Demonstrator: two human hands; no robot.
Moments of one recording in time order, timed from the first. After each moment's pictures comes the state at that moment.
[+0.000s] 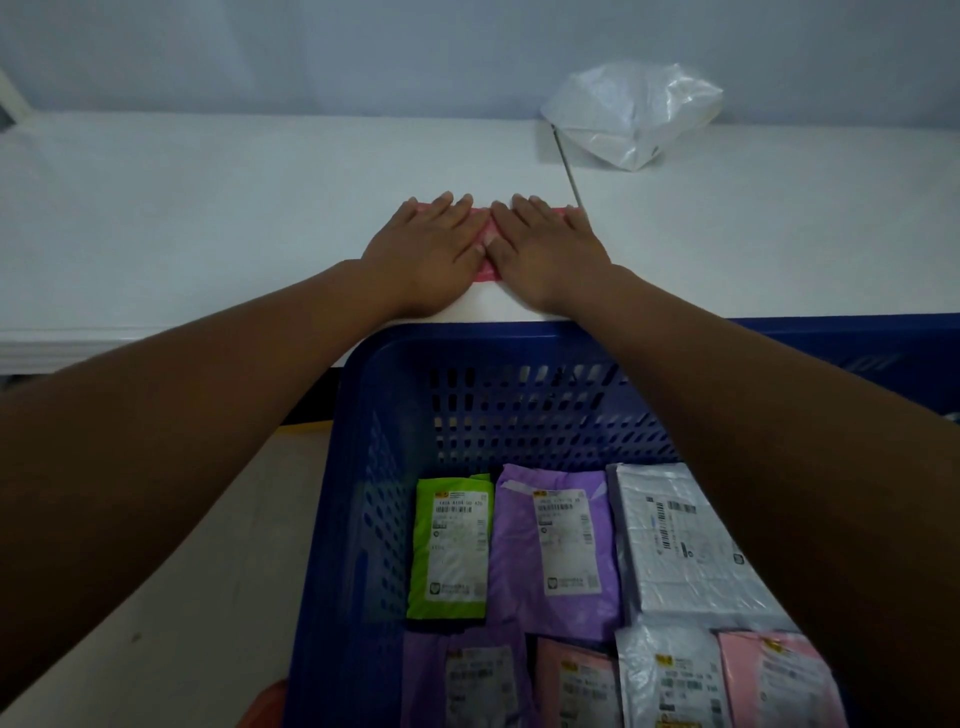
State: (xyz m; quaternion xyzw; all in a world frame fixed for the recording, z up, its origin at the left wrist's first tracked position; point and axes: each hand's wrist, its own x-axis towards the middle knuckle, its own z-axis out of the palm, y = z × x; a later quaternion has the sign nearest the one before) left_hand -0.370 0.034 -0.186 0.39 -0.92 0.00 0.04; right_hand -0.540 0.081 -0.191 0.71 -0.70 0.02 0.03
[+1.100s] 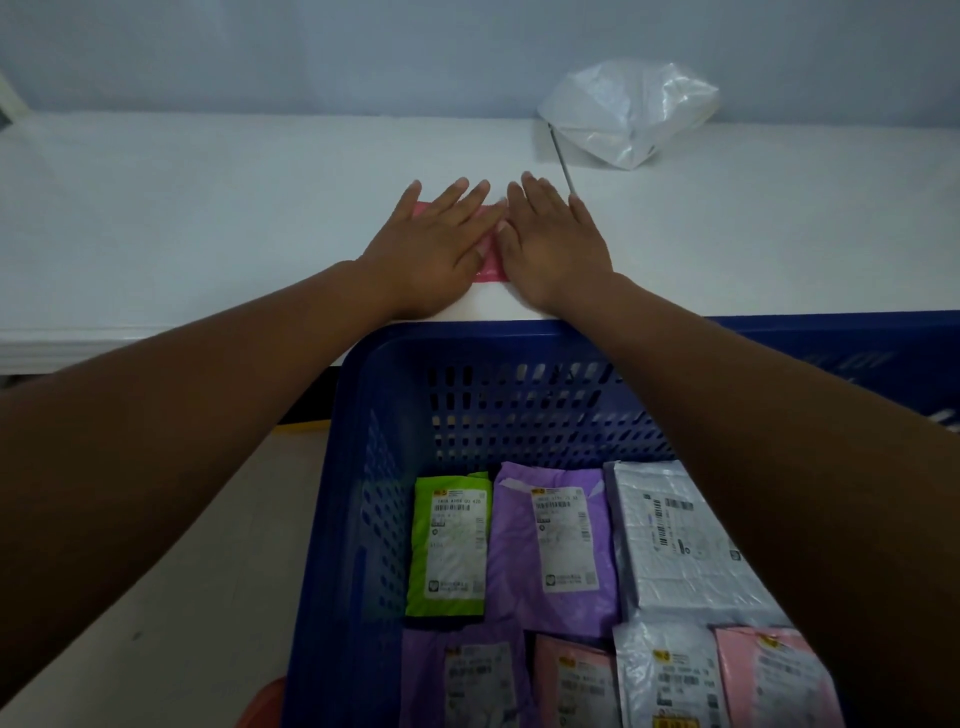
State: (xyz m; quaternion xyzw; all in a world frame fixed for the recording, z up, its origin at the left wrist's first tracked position) left_hand -0.370 0.033 -0.187 0.34 -0.94 0.04 0.06; right_hand -0.539 0.088 -0.190 0.68 -0.73 0.10 0.04
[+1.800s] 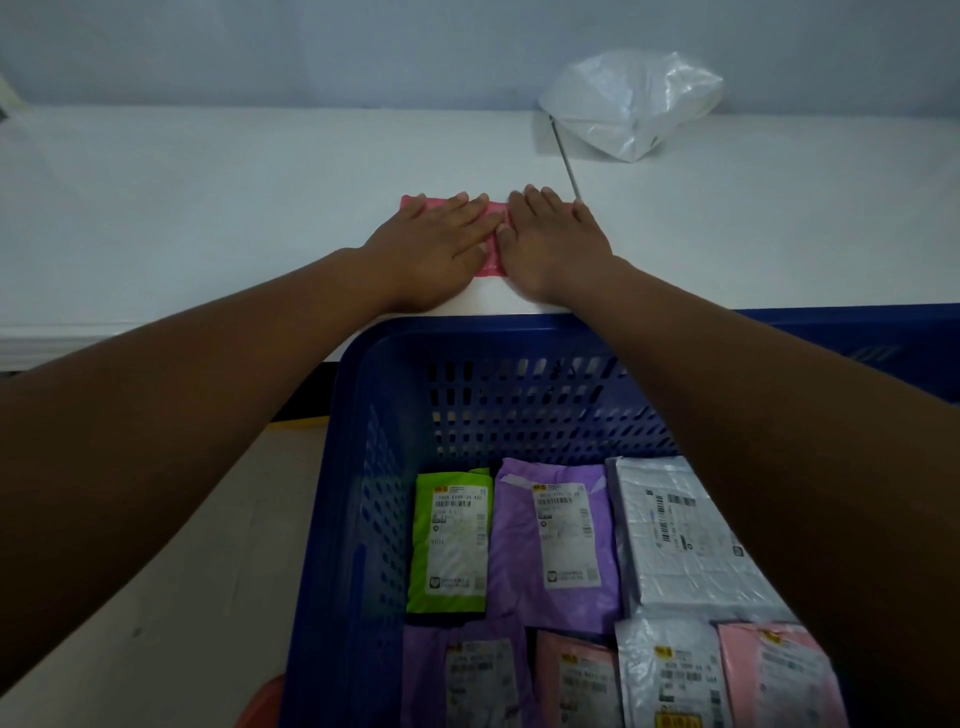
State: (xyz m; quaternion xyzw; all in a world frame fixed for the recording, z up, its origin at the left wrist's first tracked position) left_hand -0.371 0.033 -0.183 0.34 -0.94 -0.02 0.02; right_hand -0.540 0.083 -0.188 0.67 -0.74 0.03 0.00
